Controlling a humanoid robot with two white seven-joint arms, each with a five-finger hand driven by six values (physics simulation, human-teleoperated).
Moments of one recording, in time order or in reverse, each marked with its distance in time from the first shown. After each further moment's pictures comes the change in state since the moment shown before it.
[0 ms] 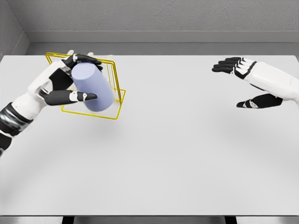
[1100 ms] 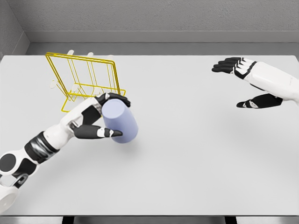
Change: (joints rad) left arm 0.112 -0.069 -0.103 -0.053 -0.102 -0.003 -0.003; right arm 0.000 0.000 0.000 -0.001 0.000 0.000 0.000
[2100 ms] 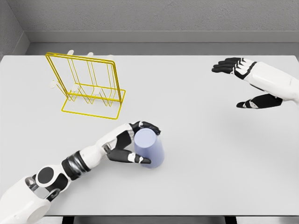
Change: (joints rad) left arm -0.005 -0.132 -0.180 0.077 -0.037 0.041 -0.003; right arm 0.002 0.000 0.000 0.000 0.000 0.000 0.000
